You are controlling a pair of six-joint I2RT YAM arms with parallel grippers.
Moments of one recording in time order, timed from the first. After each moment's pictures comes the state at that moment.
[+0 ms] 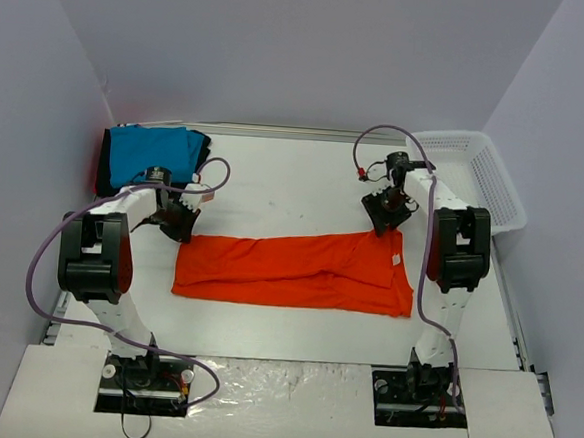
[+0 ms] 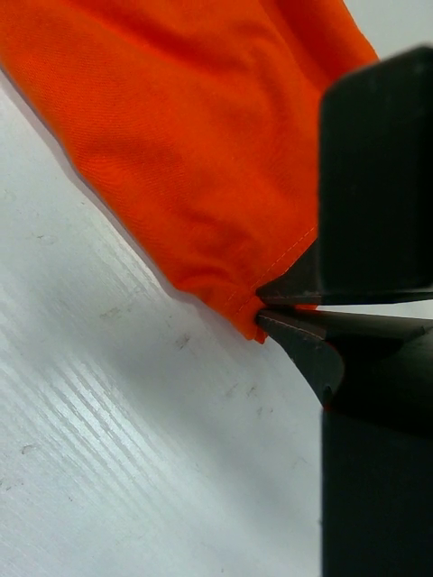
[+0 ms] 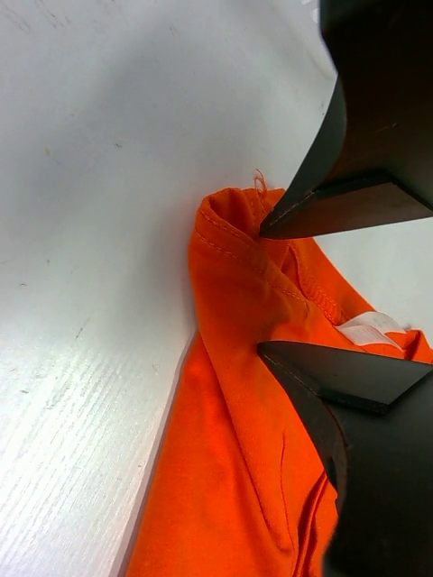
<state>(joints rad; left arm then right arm) 0.04 1.77 1.14 -0.64 0.40 0.63 0.12 2.08 1.58 -0.88 -0.09 -0.44</state>
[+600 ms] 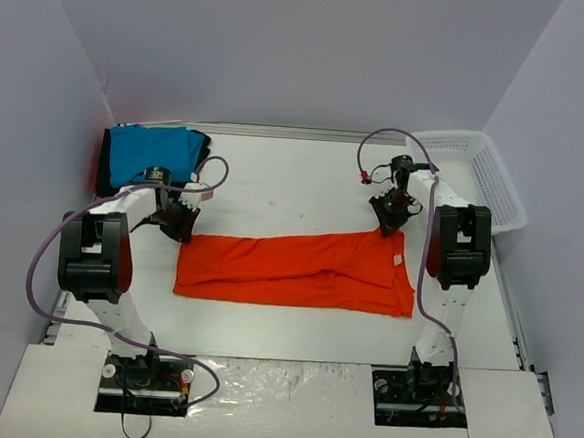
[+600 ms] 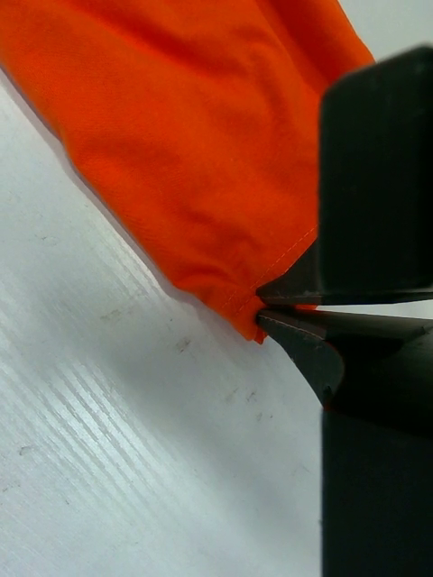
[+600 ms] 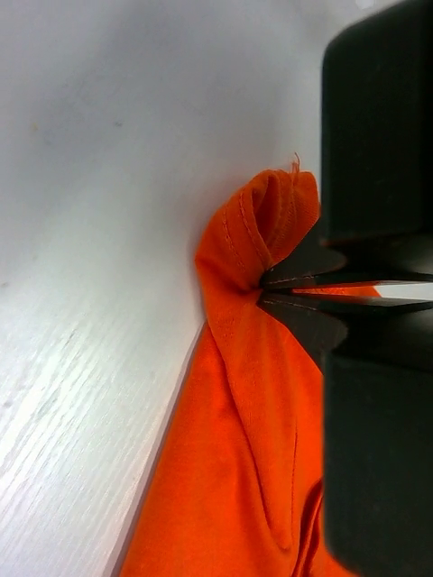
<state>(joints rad) 0.04 1.77 1.14 -0.64 0.42 0.61 0.09 2.11 1.58 -0.88 -0.16 -0.46</state>
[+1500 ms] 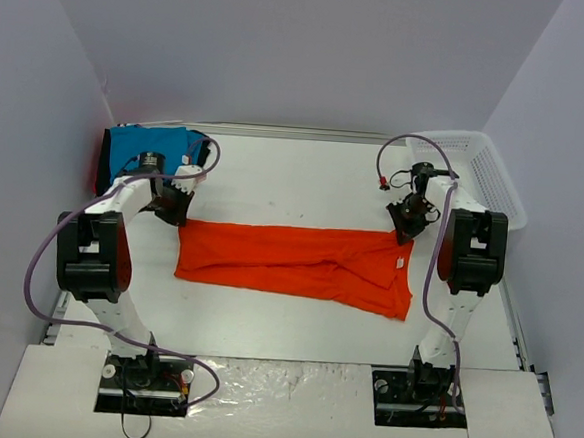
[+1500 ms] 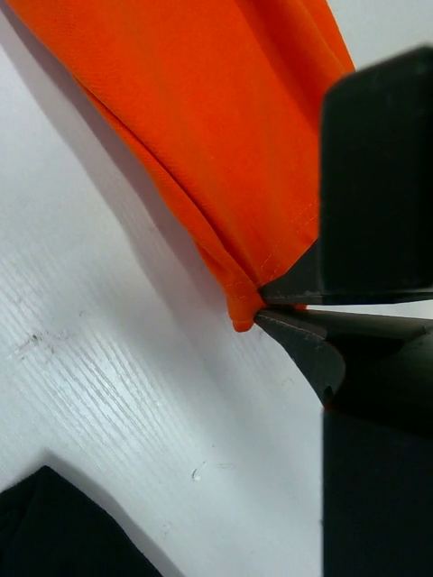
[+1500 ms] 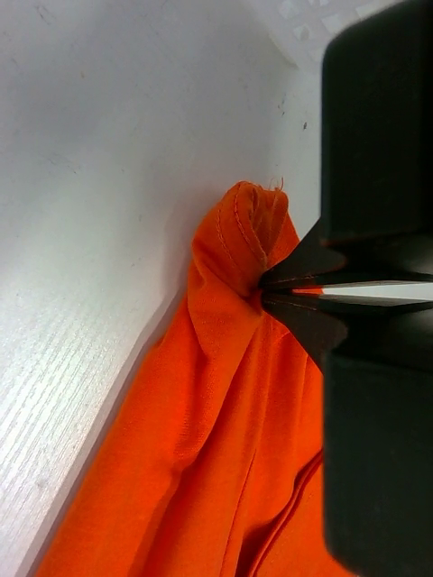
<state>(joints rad) 0.07 1.77 1.25 -0.64 0.37 0.53 -0.02 2.05 1.48 -0.89 -0.16 -0.50</state>
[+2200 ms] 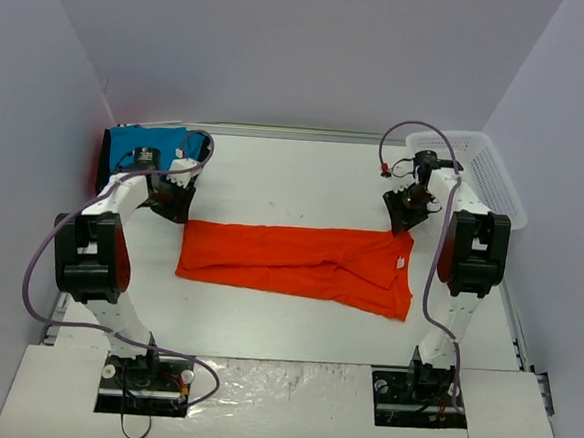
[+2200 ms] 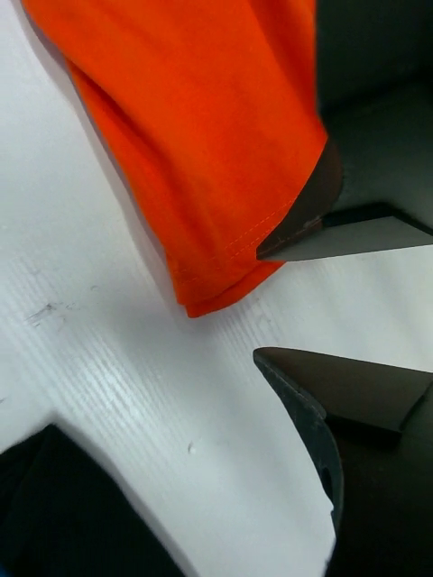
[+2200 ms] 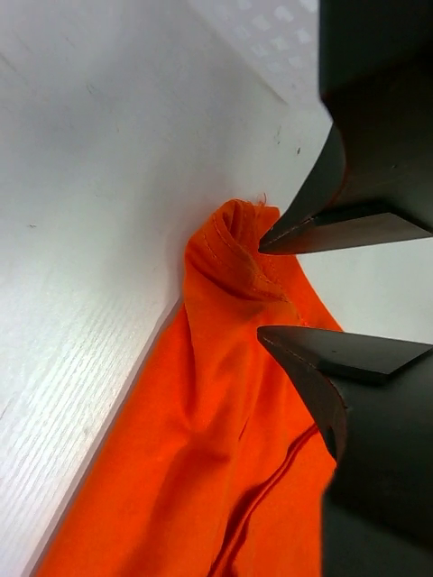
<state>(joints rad) 0.08 1.80 1.28 -0.64 0.36 0.48 -0.01 2.04 1.57 -0.93 -0.20 -0.49</state>
